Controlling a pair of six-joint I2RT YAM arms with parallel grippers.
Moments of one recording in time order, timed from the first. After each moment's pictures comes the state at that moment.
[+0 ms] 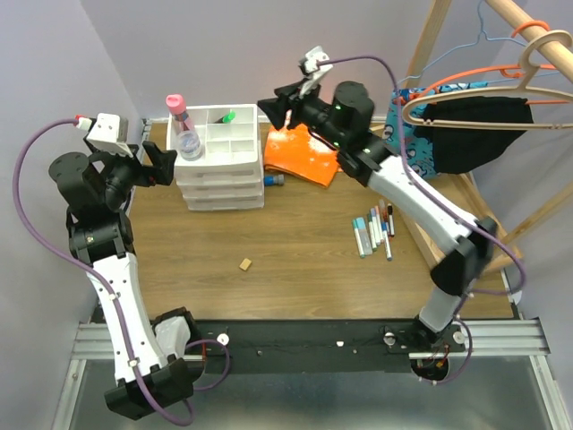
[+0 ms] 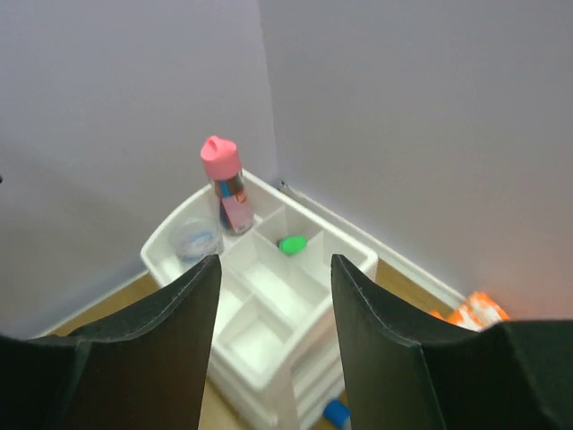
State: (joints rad) left arm 0.38 0.91 1.21 -0.36 0.63 -0.05; right arm 0.72 1.81 1.84 0.12 -0.15 0.05
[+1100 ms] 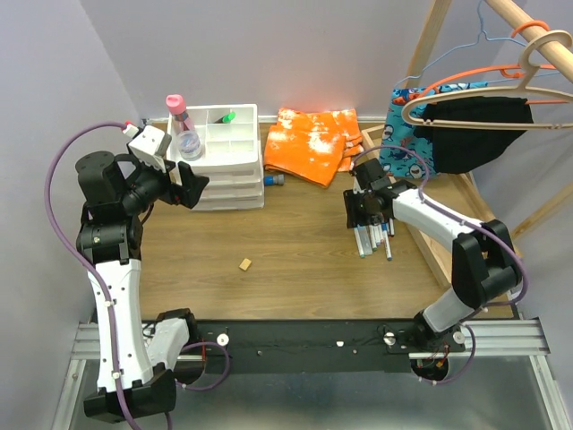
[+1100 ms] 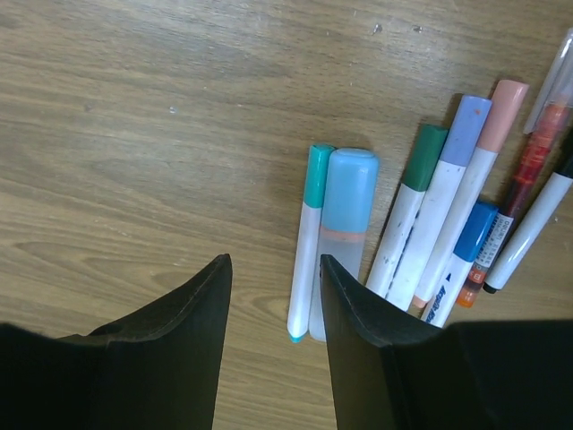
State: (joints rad) left arm 0.18 0.90 1.25 -0.62 0.69 0.11; right arm 0.45 1.58 1.07 -0.57 0.02 0.23
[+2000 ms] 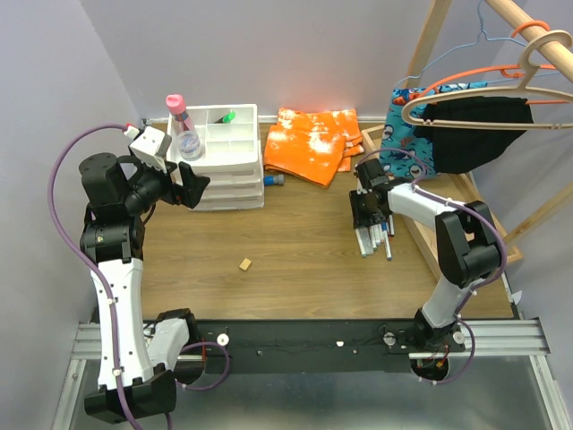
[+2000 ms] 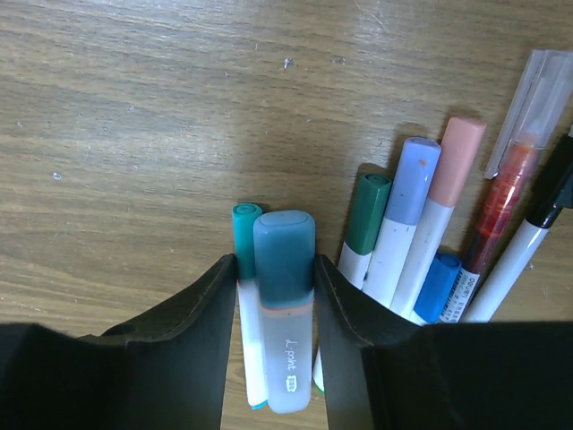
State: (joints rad) left arm 0.18 0.89 1.20 -0.58 0.69 0.09; right arm 0.37 1.75 1.09 -0.51 0.04 0.20
